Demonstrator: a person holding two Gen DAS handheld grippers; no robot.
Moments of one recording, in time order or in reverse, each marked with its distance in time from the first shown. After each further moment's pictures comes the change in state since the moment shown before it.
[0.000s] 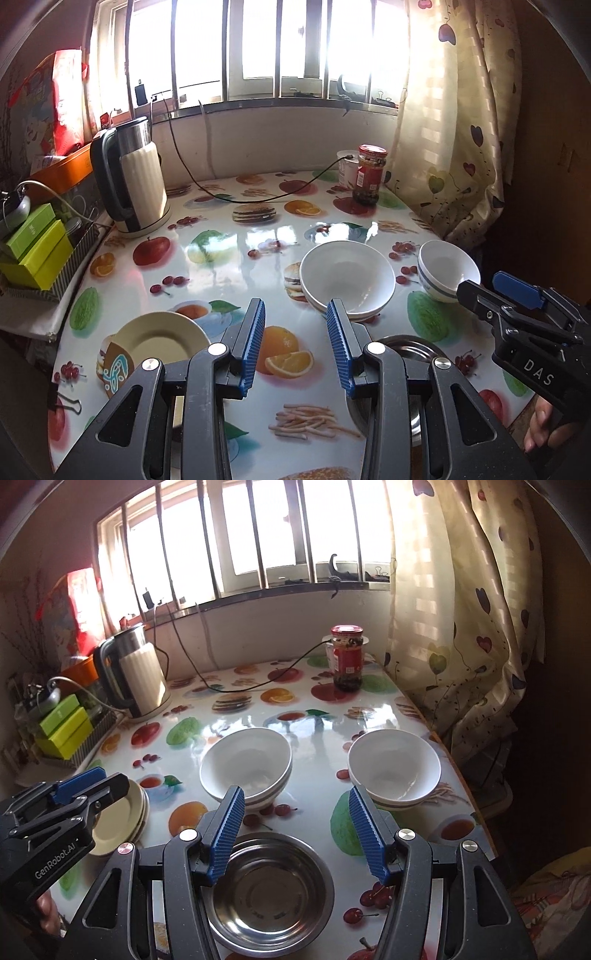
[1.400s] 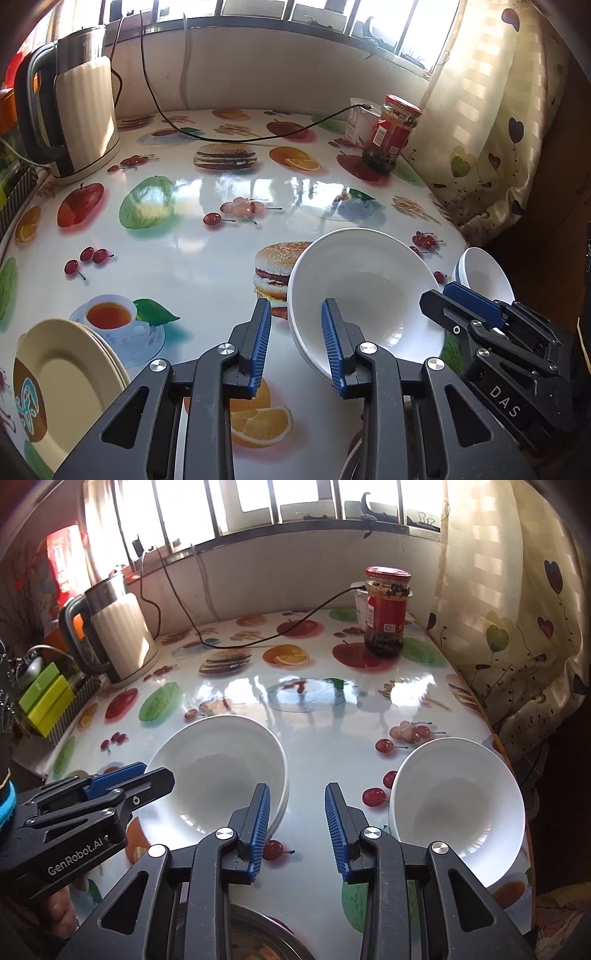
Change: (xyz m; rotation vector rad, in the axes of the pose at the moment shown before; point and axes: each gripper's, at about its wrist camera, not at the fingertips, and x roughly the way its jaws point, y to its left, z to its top) left arm 0.139 0.013 0.018 -0.140 0.215 -0.116; right arm 0.135 -0.005 0.026 -0.067 0.199 0.077
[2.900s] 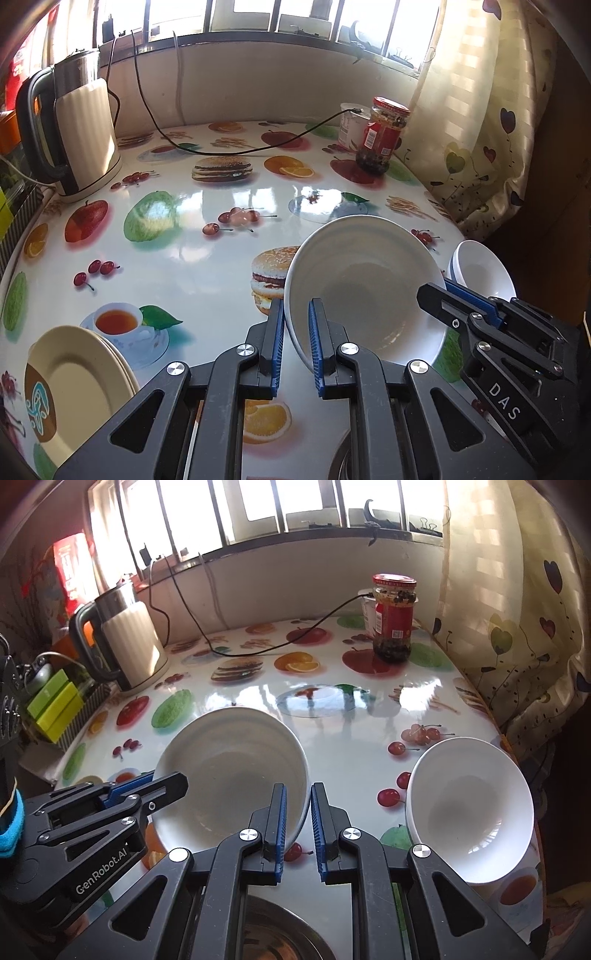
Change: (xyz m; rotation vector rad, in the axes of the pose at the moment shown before) left arm -0.013 -0.012 -0.004 0.056 -0.040 0.027; right arm -0.009 0.007 -0.003 0.015 -0.038 0.024
